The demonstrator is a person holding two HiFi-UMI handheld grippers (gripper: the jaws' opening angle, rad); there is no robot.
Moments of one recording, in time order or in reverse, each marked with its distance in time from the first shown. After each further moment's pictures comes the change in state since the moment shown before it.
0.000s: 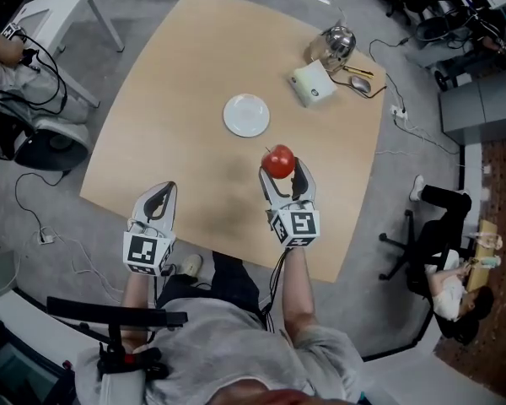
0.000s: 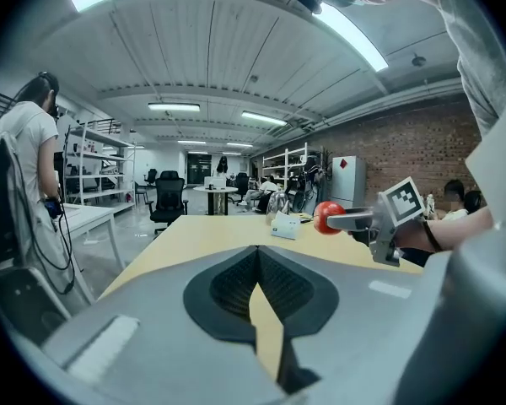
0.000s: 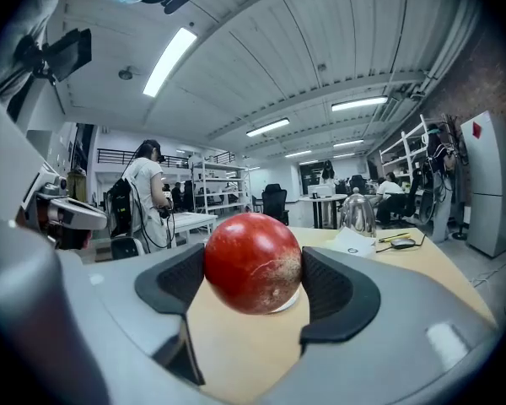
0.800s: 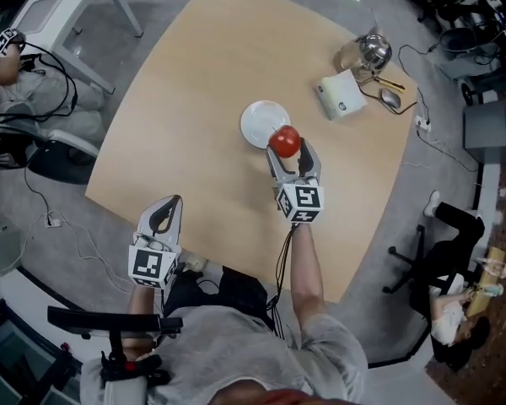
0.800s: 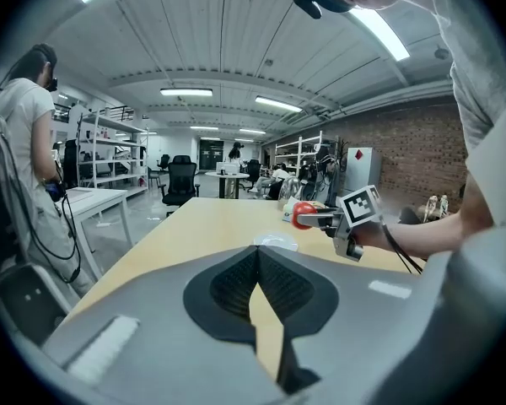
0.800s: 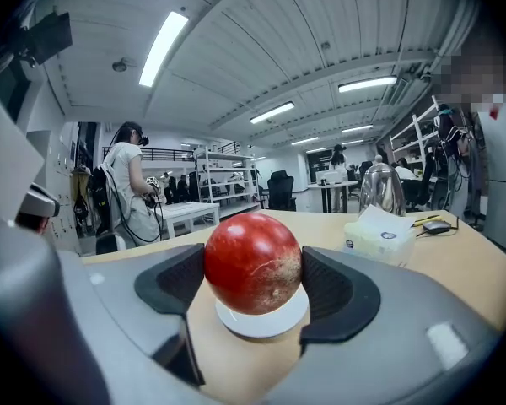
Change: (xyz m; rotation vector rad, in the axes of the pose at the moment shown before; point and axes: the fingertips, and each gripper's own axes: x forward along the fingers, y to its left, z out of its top) left arm 0.009 0.018 -0.035 -0.061 0.095 0.074; right arm 0.120 -0.024 -0.045 0.014 0.073 0.064
